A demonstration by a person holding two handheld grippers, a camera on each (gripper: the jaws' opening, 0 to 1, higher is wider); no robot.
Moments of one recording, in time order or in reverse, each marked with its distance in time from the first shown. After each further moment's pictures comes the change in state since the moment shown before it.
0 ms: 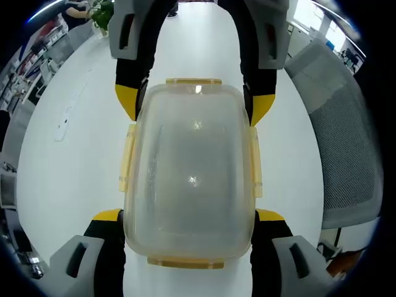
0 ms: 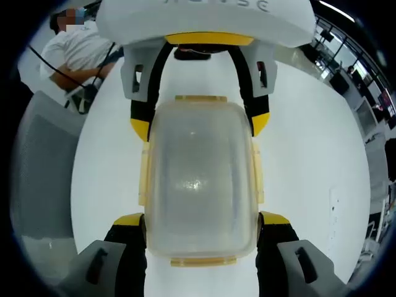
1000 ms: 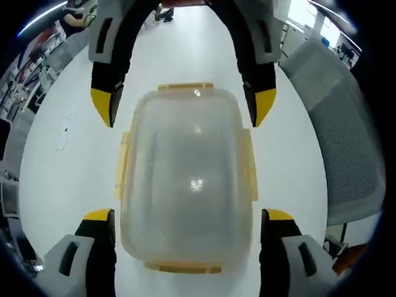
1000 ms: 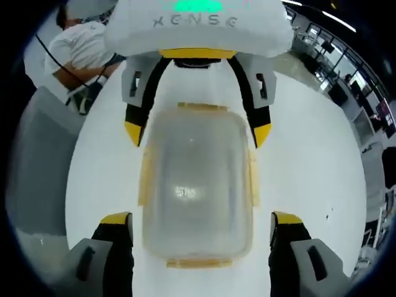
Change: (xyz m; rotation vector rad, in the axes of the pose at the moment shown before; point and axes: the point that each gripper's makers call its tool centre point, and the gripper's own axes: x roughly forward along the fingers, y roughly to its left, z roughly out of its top) left arm 0.000 0.001 0.007 0.051 -0.036 0.012; right arm -0.006 -0.010 0.003 -0.028 -0.077 -0.020
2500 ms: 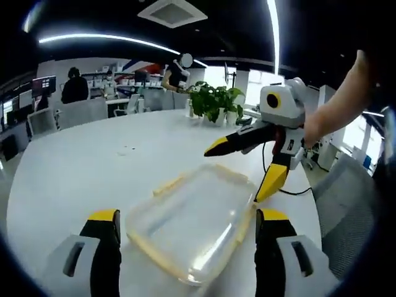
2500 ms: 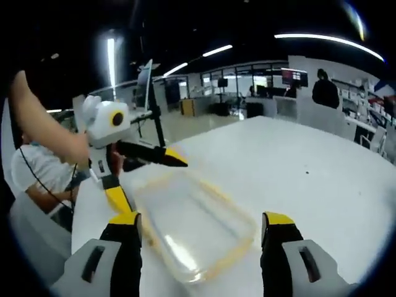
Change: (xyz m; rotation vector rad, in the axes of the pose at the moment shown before) left arm -0.044 0.011 0.014 -0.597 -0.767 0.310; right arm -0.039 -0.007 0.010 0.598 -0.697 -0.324
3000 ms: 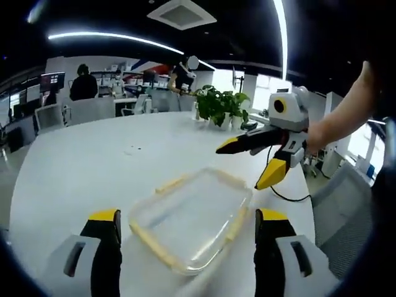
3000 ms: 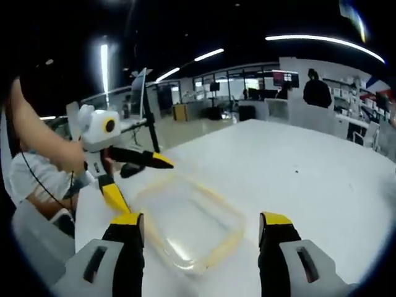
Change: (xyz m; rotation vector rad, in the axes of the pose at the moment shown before) left arm -0.019 -0.004 0.005 -0.052 -0.012 0.050; right arm -0.027 -0.004 0.006 0.055 -0.055 -0.064
